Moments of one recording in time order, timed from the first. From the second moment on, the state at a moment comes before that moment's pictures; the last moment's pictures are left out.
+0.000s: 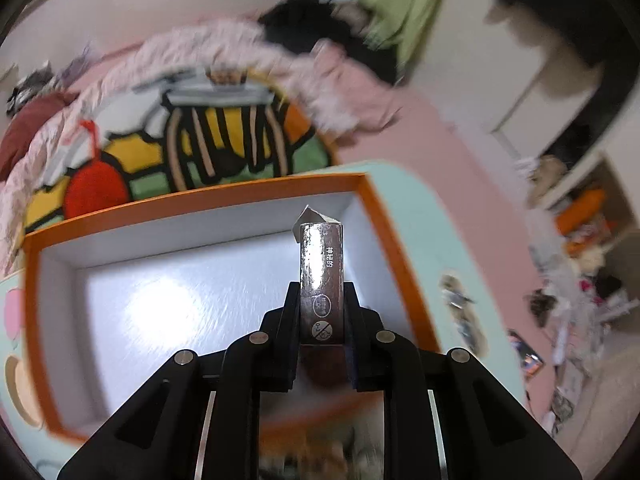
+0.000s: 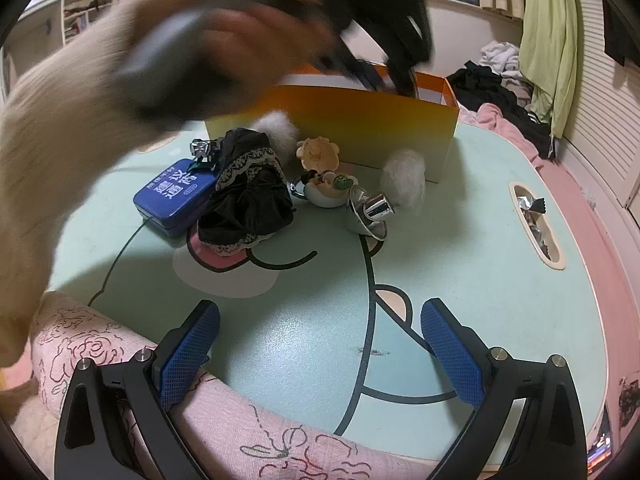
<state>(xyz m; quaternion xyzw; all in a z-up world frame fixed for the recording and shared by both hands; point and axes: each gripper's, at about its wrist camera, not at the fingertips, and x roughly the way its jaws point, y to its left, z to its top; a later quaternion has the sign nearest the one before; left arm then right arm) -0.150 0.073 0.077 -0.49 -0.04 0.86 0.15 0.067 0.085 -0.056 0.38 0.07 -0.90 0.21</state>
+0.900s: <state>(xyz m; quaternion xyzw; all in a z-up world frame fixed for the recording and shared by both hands) 0.072 -0.006 0.056 -0.38 0.05 0.92 0.10 0.069 0.085 -0.057 0.38 0.07 -0.90 0.22</state>
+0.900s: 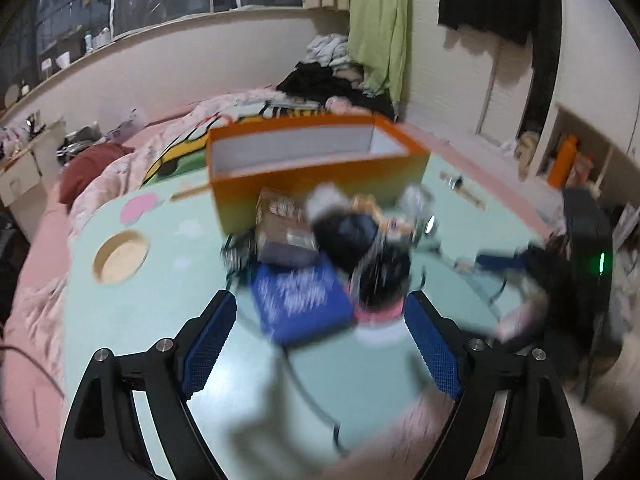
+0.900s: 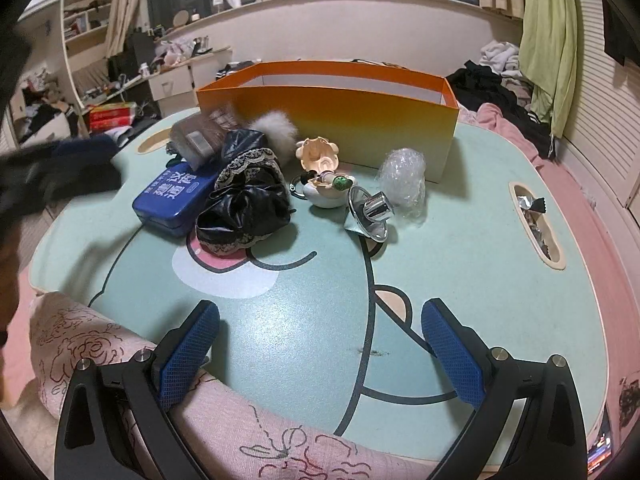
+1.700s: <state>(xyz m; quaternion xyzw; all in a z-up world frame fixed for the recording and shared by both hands) 0.026 0.004 -0.071 -0.39 0.03 0.92 0.00 0.071 0.087 -0.059 0.38 0.07 -0.90 0.21</state>
